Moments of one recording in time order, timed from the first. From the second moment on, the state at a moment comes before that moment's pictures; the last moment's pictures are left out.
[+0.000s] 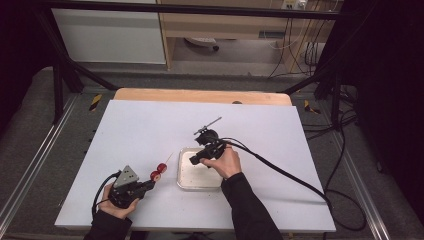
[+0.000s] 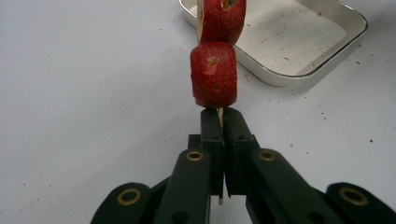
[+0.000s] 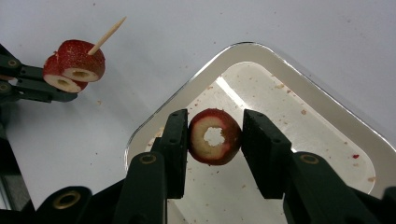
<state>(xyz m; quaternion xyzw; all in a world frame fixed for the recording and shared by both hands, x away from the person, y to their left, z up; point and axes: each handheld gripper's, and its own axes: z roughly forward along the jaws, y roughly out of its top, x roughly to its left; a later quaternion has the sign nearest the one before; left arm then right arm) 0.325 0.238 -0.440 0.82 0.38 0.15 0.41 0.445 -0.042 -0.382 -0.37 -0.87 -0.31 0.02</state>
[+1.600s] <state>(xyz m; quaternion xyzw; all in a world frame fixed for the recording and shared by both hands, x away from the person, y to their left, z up) 0.320 0.161 -0.421 0.78 0.39 0.15 0.46 0.403 -0.115 -0.396 -0.45 -0.60 -0.66 -0.02</state>
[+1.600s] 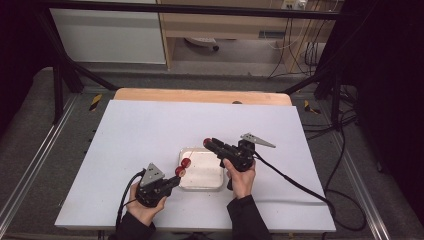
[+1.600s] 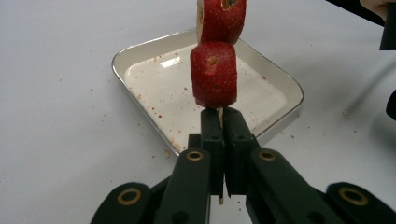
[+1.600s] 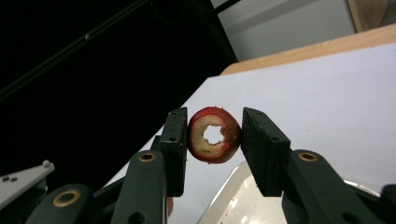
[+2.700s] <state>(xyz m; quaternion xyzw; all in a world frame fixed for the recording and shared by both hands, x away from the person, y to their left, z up) 0.326 0.127 -0.412 0.76 0.40 0.14 0.49 0.406 -0.116 -0.391 -0.45 -0.53 -0.71 -0.03</state>
